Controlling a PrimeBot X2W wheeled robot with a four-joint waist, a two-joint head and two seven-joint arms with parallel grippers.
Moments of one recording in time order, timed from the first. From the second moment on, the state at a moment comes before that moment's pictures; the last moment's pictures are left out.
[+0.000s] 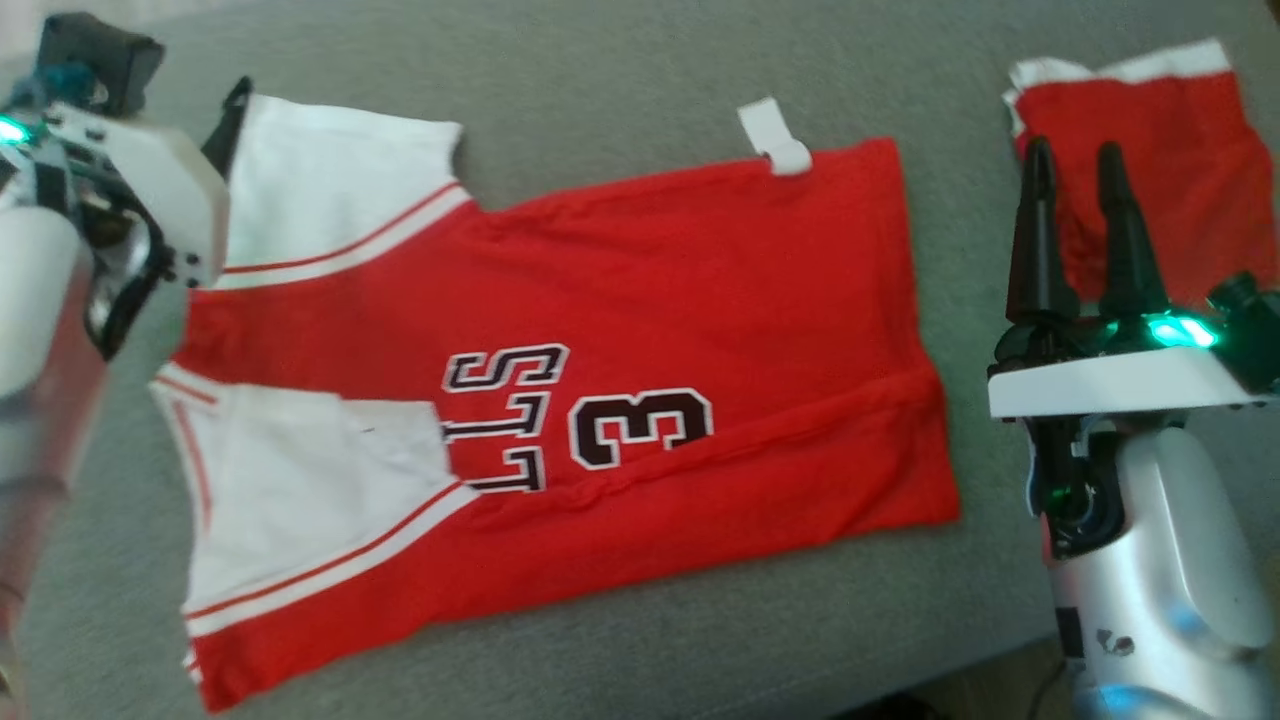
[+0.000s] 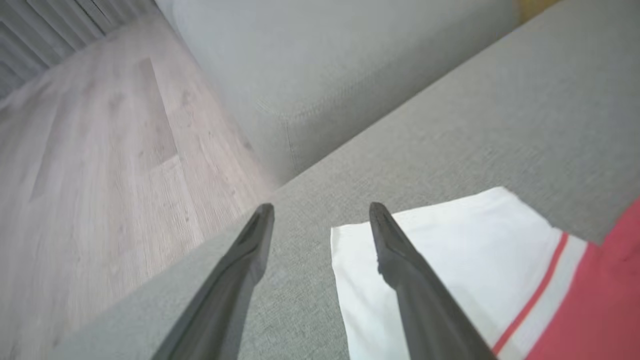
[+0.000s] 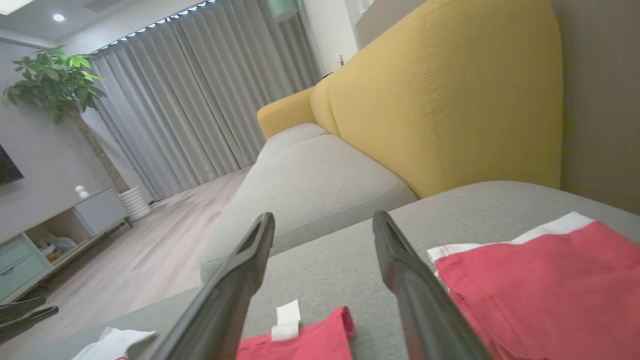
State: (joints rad) left arm -0.96 0.50 -0.63 0.71 -0.45 -0.12 0.23; right arm -0.34 -0.04 0.05 0.18 0.44 0.13 -0.20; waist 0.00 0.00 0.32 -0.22
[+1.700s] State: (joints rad) left arm -1.09 0.50 -1.04 0.48 -0.74 -0.11 0.11; right arm -0.55 -0.29 0.06 0.55 0.27 0.13 0.23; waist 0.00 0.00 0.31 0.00
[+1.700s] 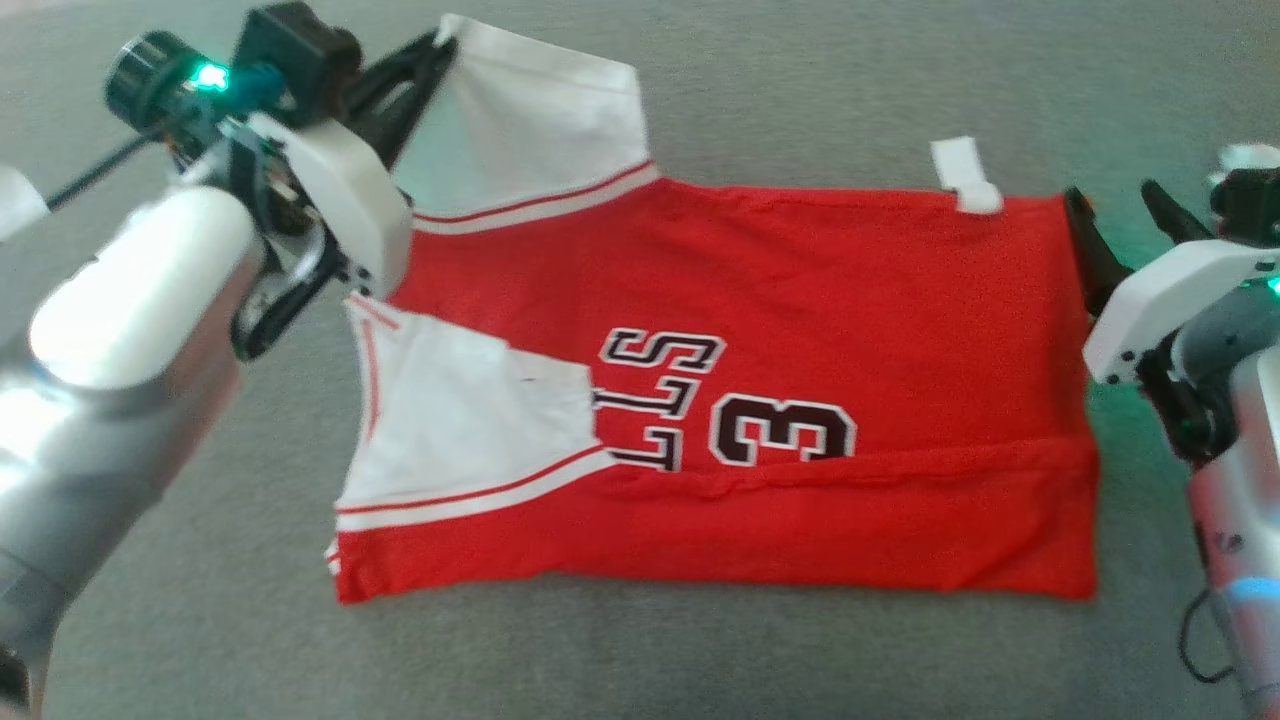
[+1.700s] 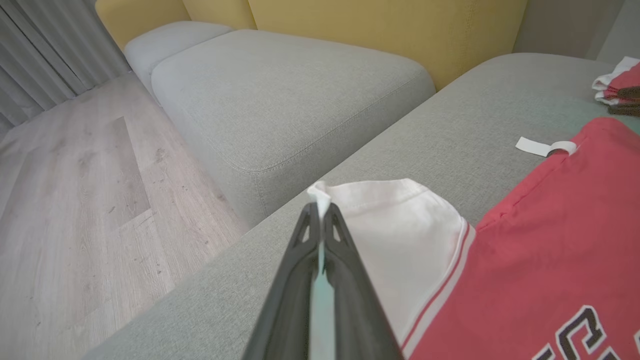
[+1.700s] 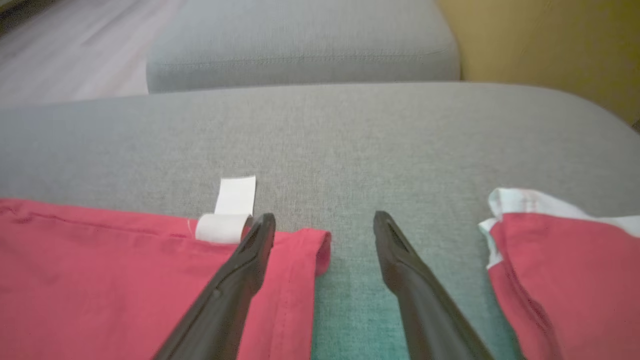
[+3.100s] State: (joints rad) left arm -1.16 0.54 -0.97 0.55 -0.67 0.04 -0.08; right arm -0.98 -0.36 0.33 0.80 0.54 0.13 0.07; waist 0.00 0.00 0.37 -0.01
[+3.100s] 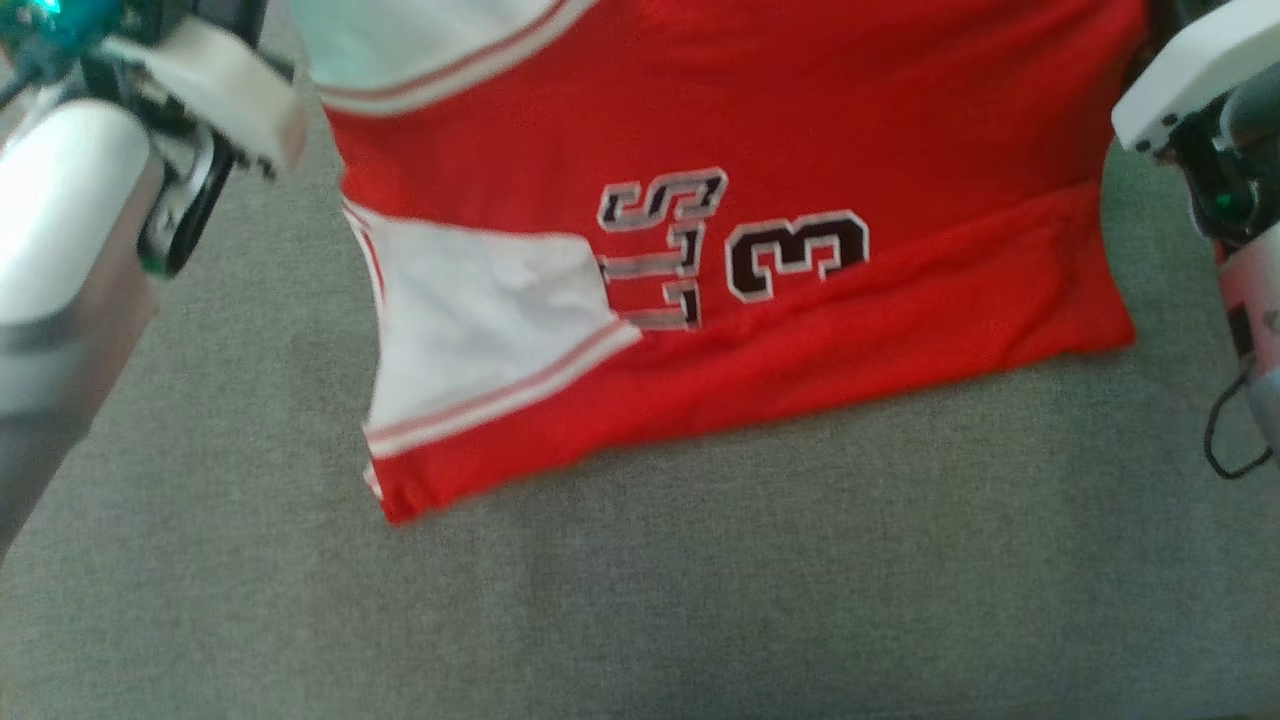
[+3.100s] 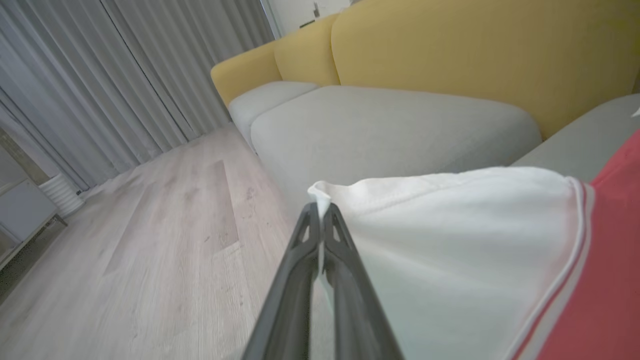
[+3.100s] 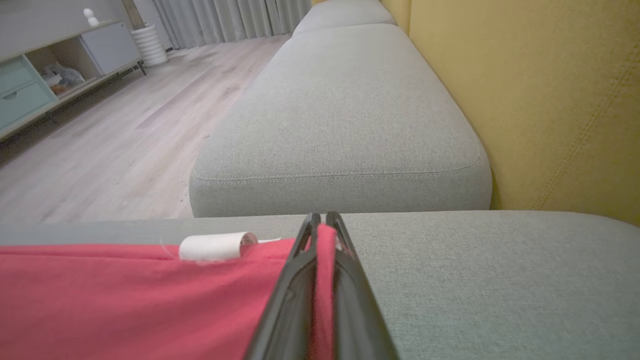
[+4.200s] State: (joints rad) left arm -0.82 0.71 -1.18 0.24 -0.87 -0.09 0.34; right arm -0.69 -0.59 0.72 0.70 0.91 0.13 0.21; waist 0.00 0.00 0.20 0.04
